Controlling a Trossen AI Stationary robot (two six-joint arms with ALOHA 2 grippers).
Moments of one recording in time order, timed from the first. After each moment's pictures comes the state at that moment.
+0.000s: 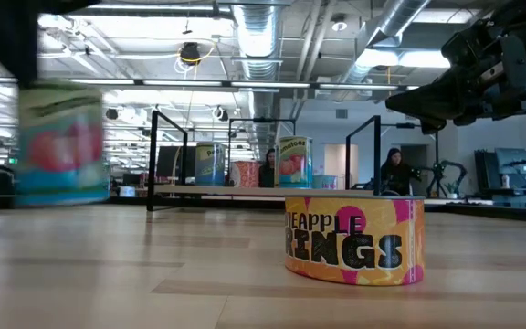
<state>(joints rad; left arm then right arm) -0.73 1.70 1.34 -1.24 -0.42 -0.60 0.13 1.14 0.02 1.10 0.18 0.04</state>
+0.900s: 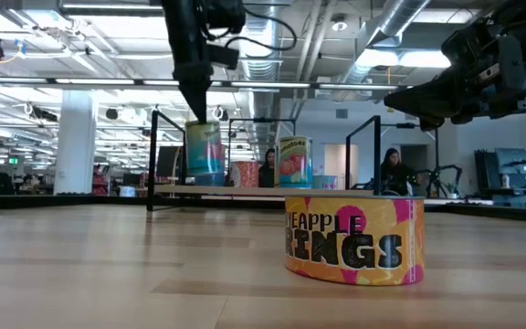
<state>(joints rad) 0.34 1.63 1.45 -1.04 -0.27 0.18 0.12 1.14 0.03 1.11 0.18 0.01</state>
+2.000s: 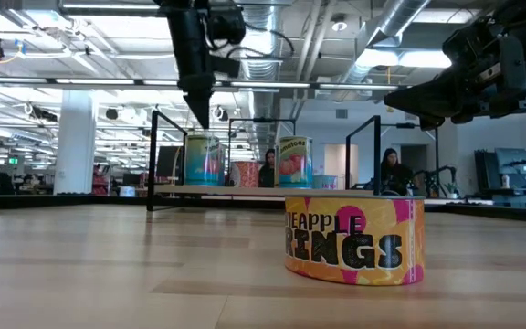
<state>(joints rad) 0.43 1.67 1.47 -1.01 -0.25 0.26 0.12 1.14 0.02 1.11 0.18 0.00</state>
